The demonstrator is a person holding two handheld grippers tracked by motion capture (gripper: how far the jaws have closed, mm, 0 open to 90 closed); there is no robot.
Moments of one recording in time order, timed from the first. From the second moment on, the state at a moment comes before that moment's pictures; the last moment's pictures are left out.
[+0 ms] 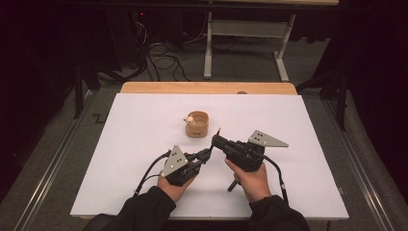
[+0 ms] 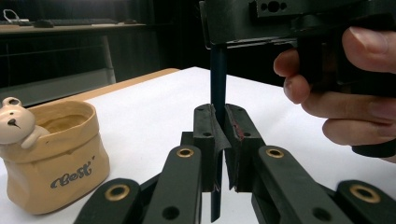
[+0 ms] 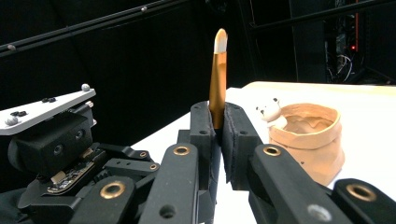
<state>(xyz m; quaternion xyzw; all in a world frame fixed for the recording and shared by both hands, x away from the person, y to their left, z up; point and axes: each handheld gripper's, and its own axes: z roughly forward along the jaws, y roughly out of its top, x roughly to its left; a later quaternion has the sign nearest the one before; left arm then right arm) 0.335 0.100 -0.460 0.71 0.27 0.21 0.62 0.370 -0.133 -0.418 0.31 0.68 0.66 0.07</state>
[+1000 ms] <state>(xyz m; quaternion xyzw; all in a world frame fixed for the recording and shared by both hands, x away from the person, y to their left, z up) 0.346 0.139 -0.444 0.73 0.32 0.23 0.56 0.371 -0.147 -0.415 0.31 0.68 0.64 0.17</state>
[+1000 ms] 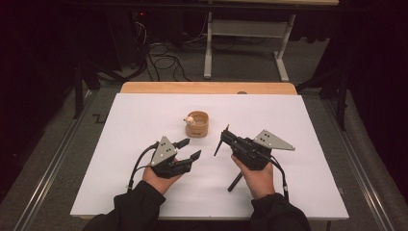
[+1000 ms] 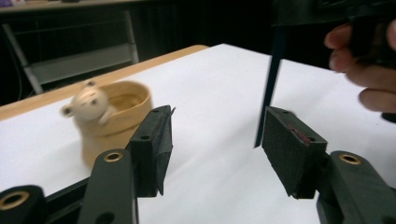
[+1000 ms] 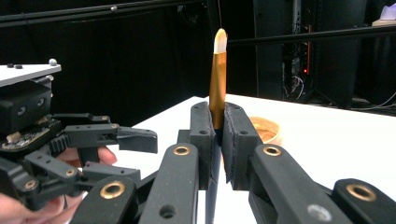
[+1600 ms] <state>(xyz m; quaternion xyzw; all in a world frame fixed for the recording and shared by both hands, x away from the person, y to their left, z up) 0.364 0.190 -0.474 0.75 0.36 0.19 0.52 0.369 -0.147 -0.417 0.32 0.68 0.63 0.19</state>
